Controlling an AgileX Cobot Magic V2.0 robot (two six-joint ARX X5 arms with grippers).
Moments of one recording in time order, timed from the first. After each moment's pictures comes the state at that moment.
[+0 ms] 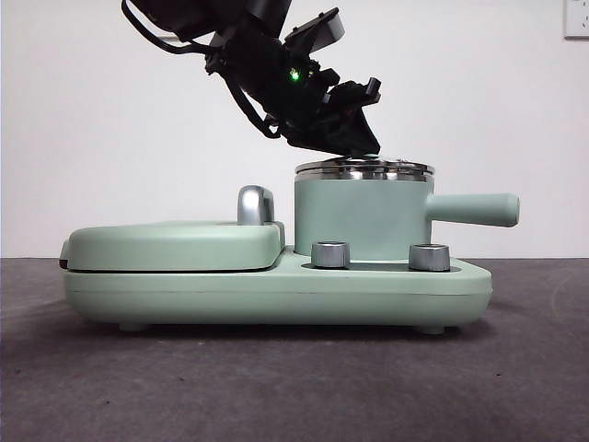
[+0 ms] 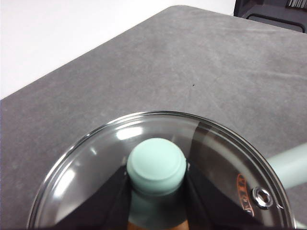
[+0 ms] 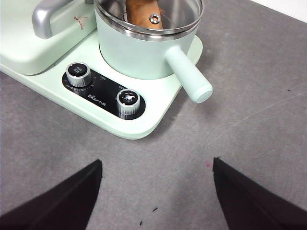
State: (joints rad) left arm -0.64 1.95 1.50 0.06 0.23 0.17; right arm 0.59 0.55 0.77 -0.80 0.16 0.00
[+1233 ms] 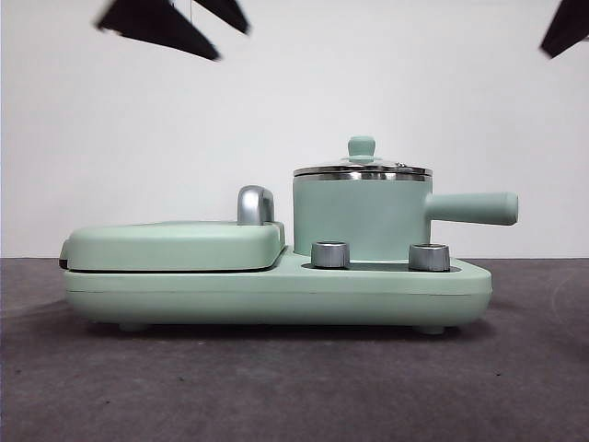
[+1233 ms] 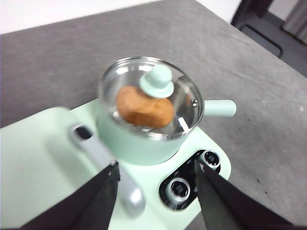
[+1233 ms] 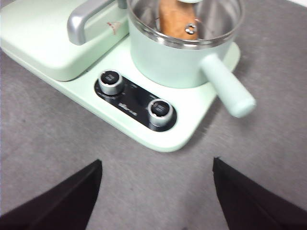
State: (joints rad) left arm -0.42 1.28 1.21 -0.41 0.40 -0.02; right arm 0.59 0.66 0.77 -0.69 0.03 0.00
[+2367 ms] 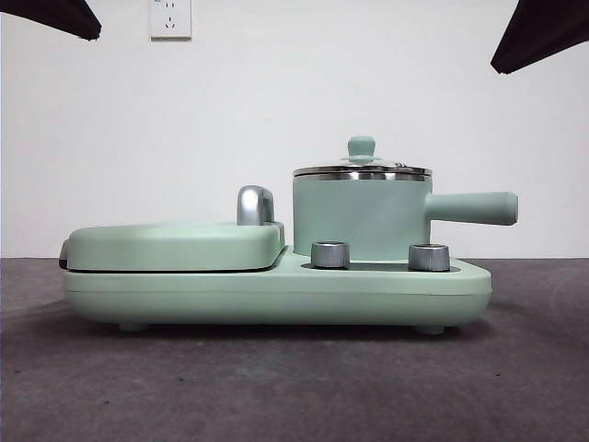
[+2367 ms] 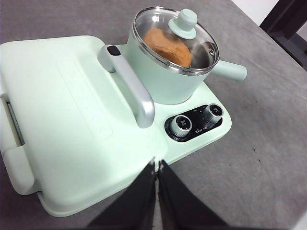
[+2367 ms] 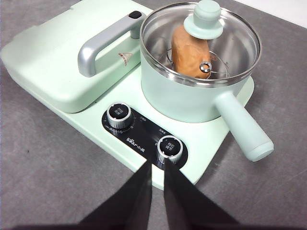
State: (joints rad) left arm -0.36 0.84 0.87 -0.53 0.36 -0.15; right arm 0.59 0.78 0.77 -0.51 0.00 -0.02
